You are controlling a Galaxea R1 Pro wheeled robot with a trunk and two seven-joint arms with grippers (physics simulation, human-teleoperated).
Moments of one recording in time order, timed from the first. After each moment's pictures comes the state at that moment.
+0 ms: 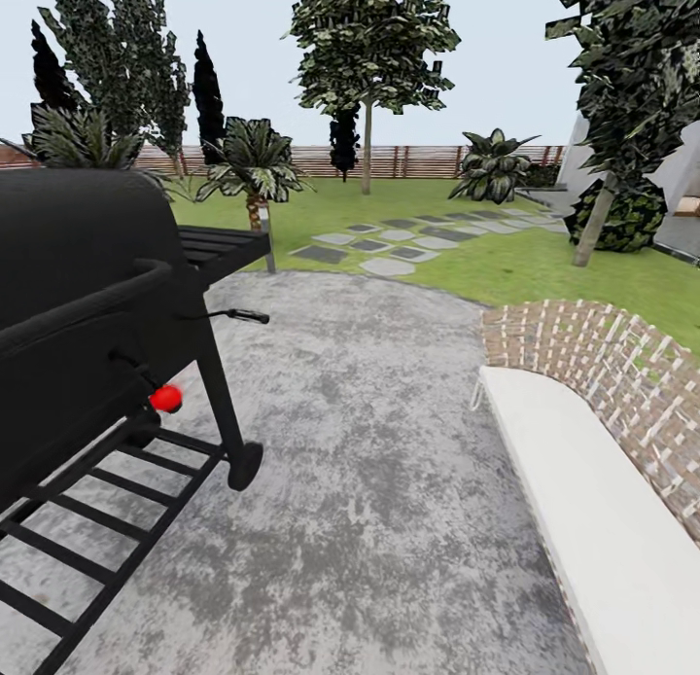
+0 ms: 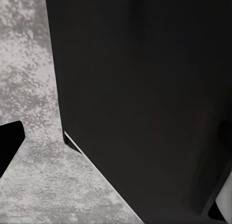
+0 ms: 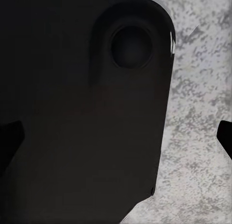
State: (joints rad) left arm -0.01 -0.01 0.01 -0.04 0.01 0.01 0.00; right arm -0.03 0.00 0.05 -0.02 0.01 -0.14 0.00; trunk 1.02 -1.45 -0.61
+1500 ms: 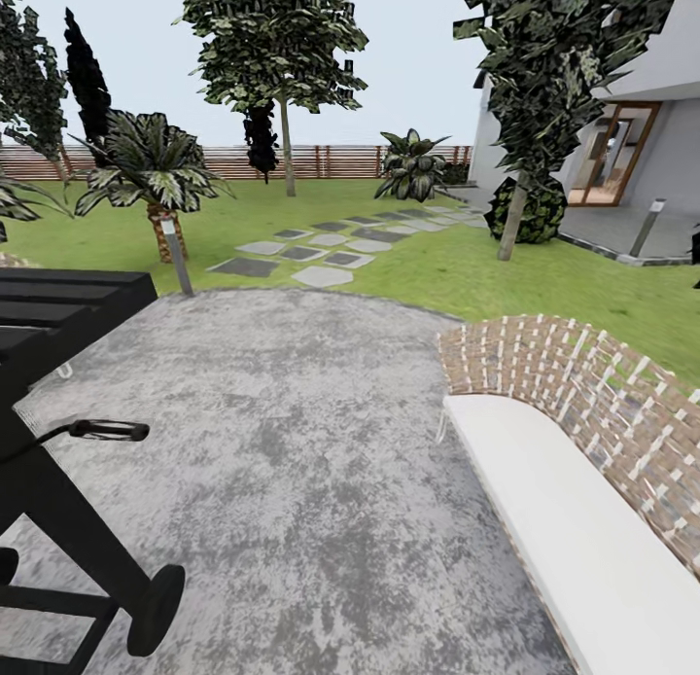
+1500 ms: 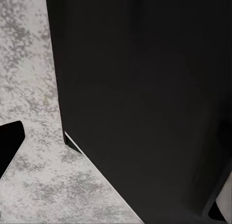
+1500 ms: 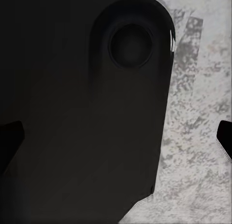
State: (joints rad) left arm -0.01 -0.01 0.01 -0.04 0.01 0.01 0.00; right arm -0.03 0.00 0.05 -0.01 0.01 -0.14 0.00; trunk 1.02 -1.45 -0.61
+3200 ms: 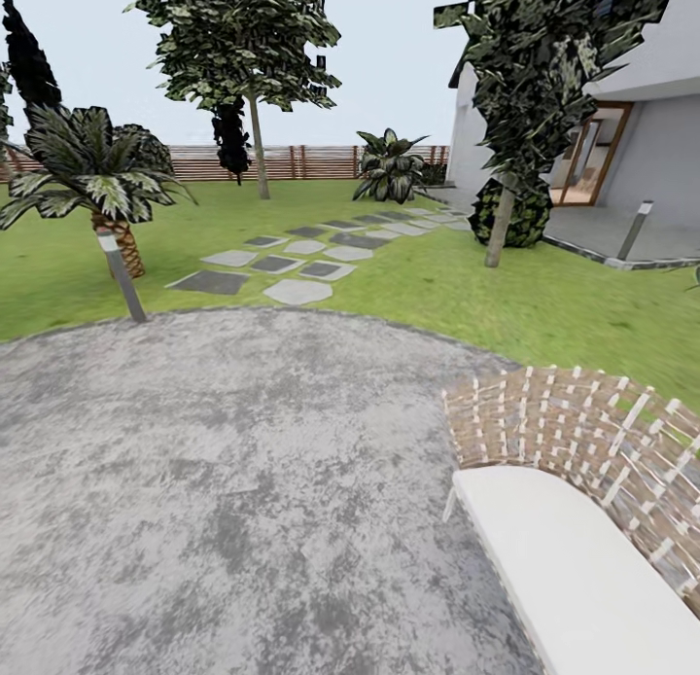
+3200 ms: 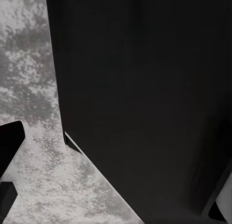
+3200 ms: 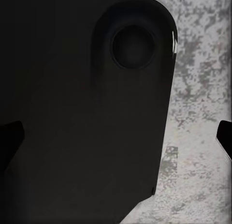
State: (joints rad) left arm -0.01 -0.01 0.01 -0.04 0.01 0.01 0.00; right arm -0.03 0.00 0.05 -0.01 0.01 -0.14 0.00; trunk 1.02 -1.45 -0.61
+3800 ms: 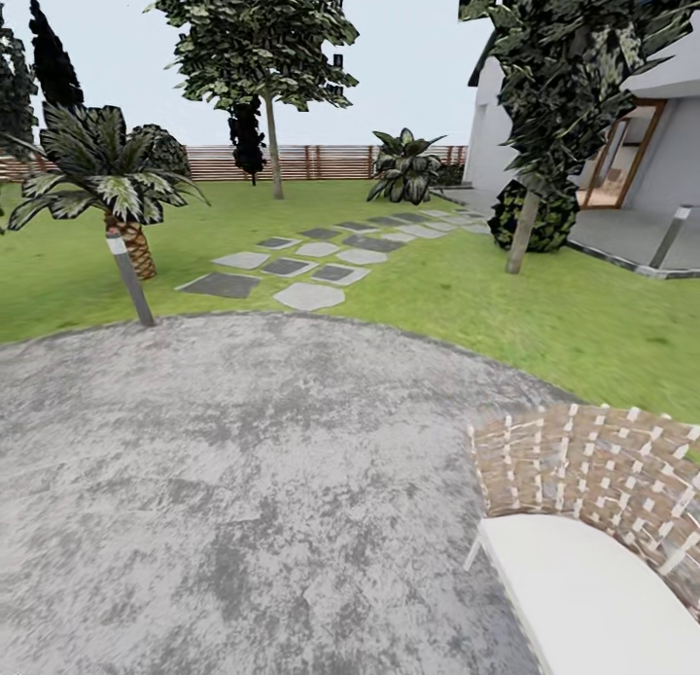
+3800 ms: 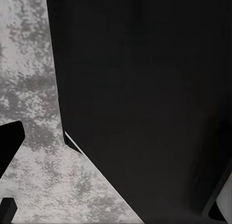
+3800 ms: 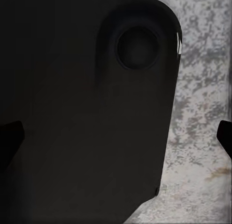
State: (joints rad) left arm -0.01 -0.01 0.01 -0.04 0.01 0.01 0.00; right arm -0.03 0.01 0.05 -0.01 0.02 -0.15 0.00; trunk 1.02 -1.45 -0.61
